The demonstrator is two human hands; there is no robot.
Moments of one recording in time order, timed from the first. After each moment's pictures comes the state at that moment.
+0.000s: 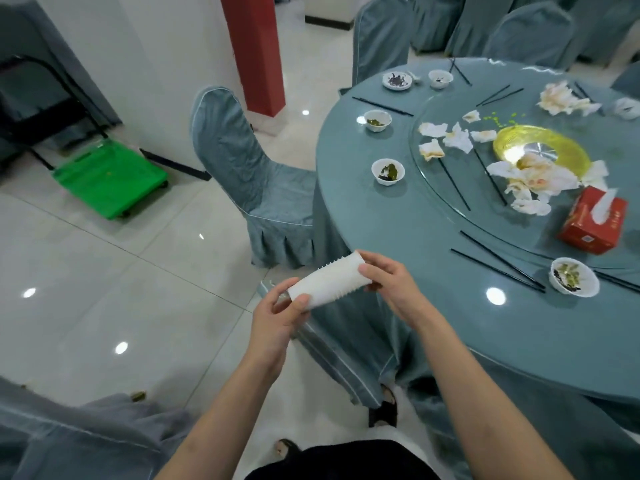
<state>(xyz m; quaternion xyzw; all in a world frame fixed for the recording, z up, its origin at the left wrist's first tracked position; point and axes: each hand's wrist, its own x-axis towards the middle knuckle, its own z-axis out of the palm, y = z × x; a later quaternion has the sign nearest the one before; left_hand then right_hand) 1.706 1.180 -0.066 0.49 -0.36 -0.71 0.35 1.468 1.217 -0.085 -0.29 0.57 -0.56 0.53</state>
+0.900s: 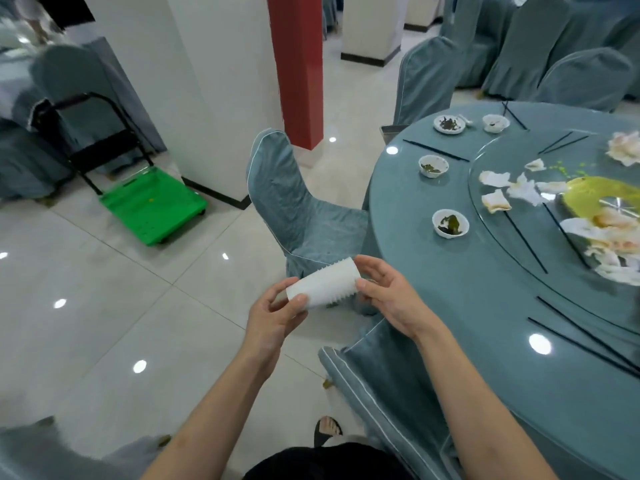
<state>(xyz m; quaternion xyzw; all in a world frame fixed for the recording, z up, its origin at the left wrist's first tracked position) 1.785 0.990 -0.038 0.47 -0.38 -0.70 0.38 1.546 1.032 -0.056 -0.32 0.50 -0.56 0.58</state>
